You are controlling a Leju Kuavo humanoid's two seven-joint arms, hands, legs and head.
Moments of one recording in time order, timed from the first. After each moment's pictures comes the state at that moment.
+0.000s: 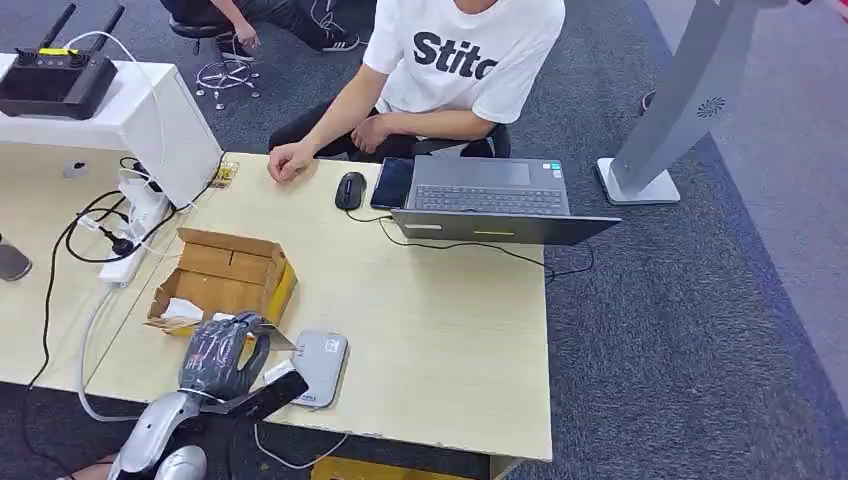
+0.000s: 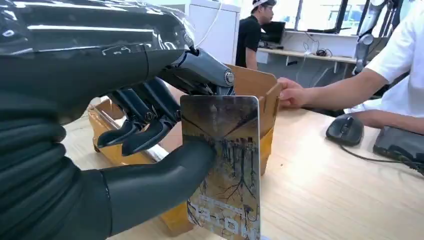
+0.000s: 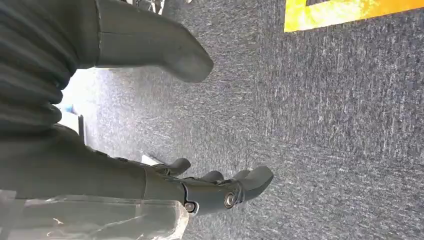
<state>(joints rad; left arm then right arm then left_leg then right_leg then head) 0.00 0.18 -0.25 -1.30 -0.99 0.12 -0.13 -0.02 -0.26 1.17 -0.10 -1.07 -0.28 -0.01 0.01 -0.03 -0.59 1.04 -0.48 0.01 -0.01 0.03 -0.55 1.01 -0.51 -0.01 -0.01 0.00</state>
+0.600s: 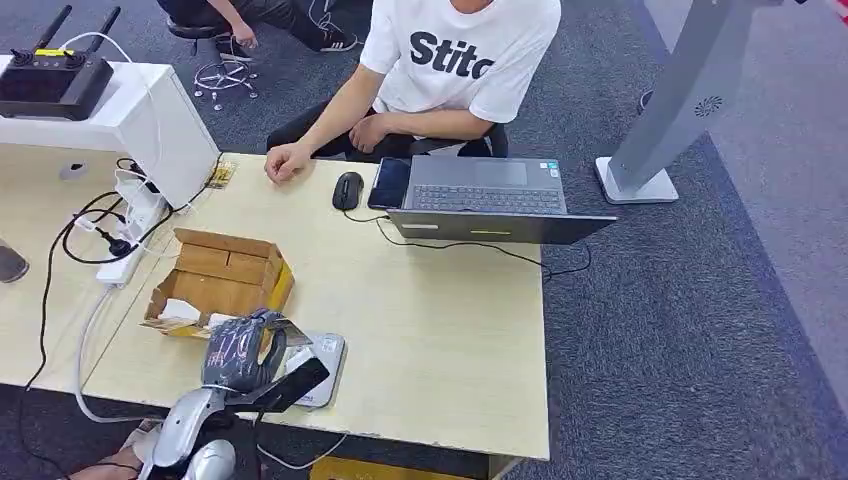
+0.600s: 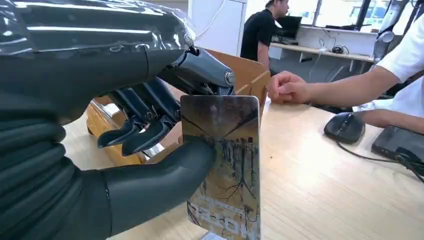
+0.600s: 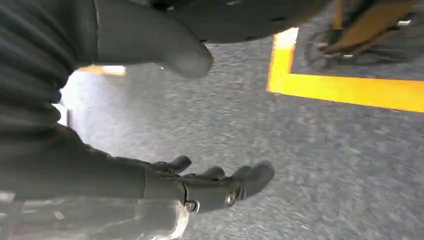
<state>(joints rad) -0.04 0.07 -0.25 -1.20 -1.06 0.17 -0.08 -0.08 0.05 1.23 -0.12 -1.04 -0.56 0.06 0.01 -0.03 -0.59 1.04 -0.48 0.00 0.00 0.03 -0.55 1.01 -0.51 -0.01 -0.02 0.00</state>
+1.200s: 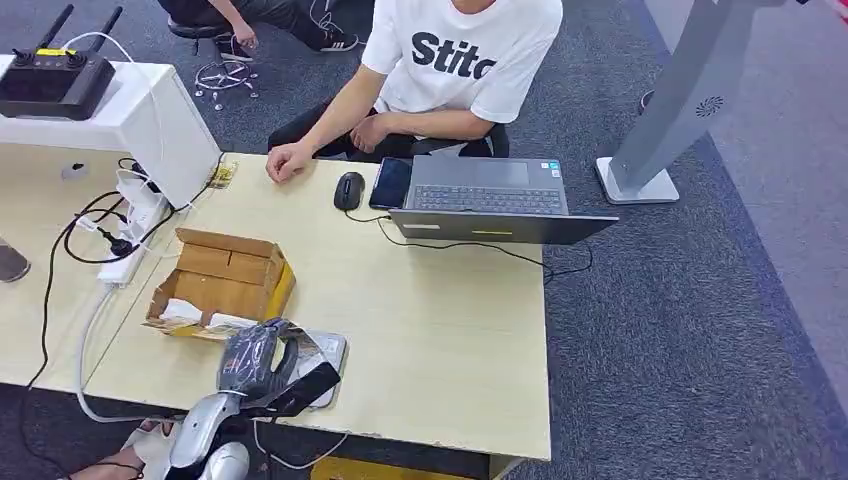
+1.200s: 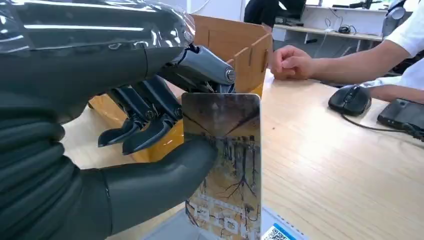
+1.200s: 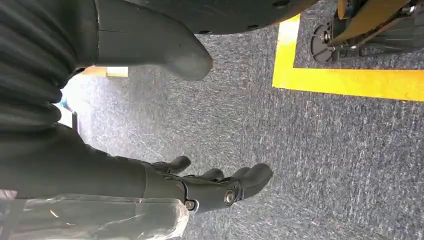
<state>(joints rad) -0.04 0.03 -0.26 -1.11 -1.06 0.18 -0.09 -0.09 0.08 1.25 -0.13 -1.04 -0.58 0.06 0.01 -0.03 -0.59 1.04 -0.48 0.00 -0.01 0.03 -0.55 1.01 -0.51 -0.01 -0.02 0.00</state>
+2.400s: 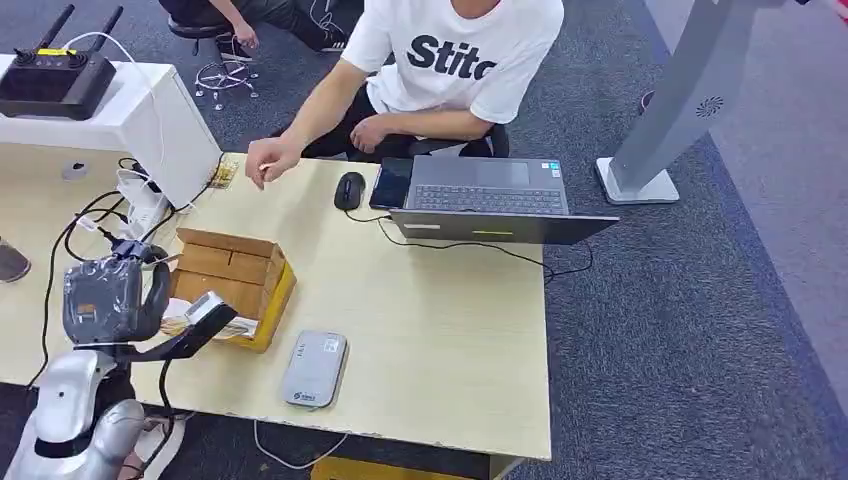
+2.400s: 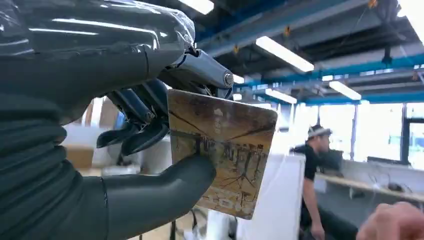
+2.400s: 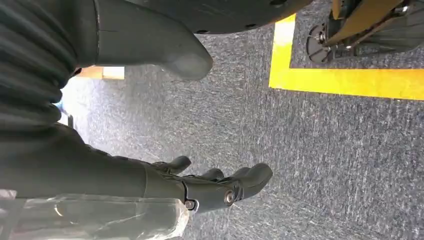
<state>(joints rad) -0.11 0.31 -0.08 -1.41 -1.26 0.29 0.01 -0.08 0.08 1.26 -0.13 -1.06 -0.58 0.05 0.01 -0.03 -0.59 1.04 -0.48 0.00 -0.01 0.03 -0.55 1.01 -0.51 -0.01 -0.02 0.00</state>
